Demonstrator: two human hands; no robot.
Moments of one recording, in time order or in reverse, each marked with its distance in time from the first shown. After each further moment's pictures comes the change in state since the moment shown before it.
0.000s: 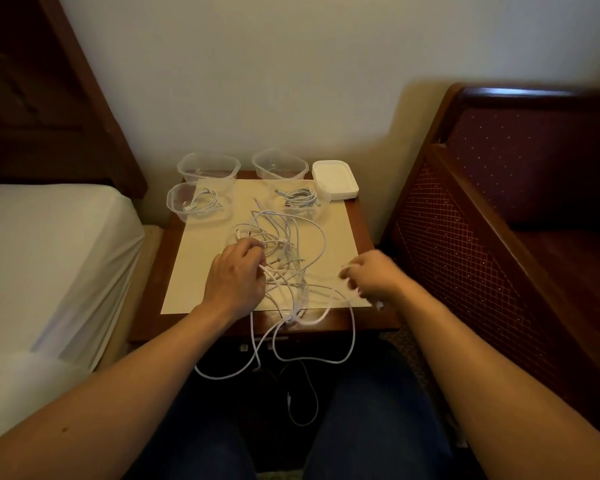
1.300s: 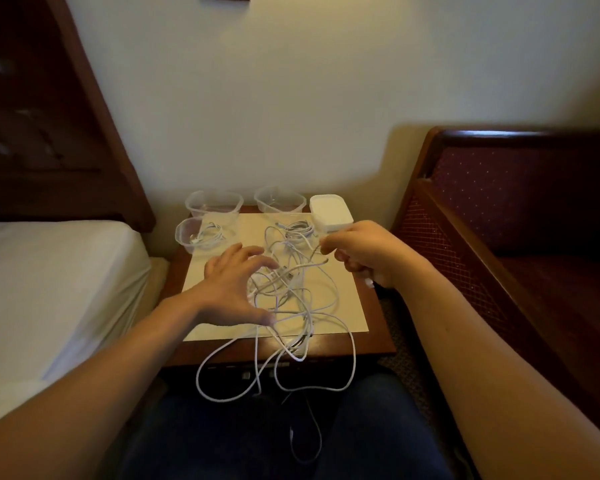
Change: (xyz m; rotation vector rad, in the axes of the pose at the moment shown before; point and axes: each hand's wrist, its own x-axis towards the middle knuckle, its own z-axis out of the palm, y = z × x) left_hand 0.027 0.007 -0.087 -0.092 -0.530 -0.011; right_hand -0.055 -0.100 -0.050 0.287 -0.002 -0.115
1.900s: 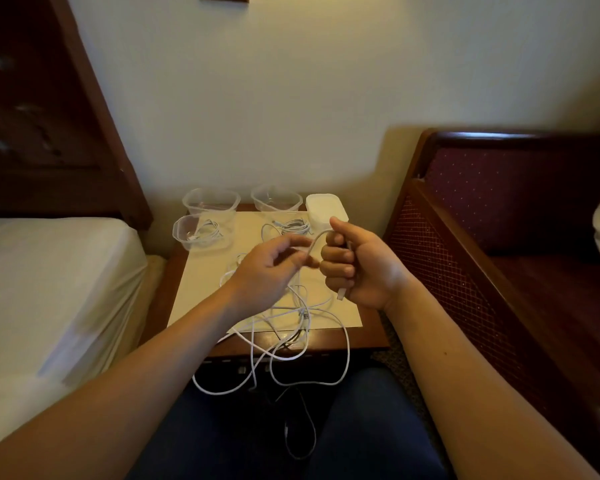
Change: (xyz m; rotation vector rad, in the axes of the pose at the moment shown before) left_hand -0.005 0.087 0.000 -0.753 0.252 0.076; right_hand -0.028 0.019 0.012 0.932 -0.461 0.047
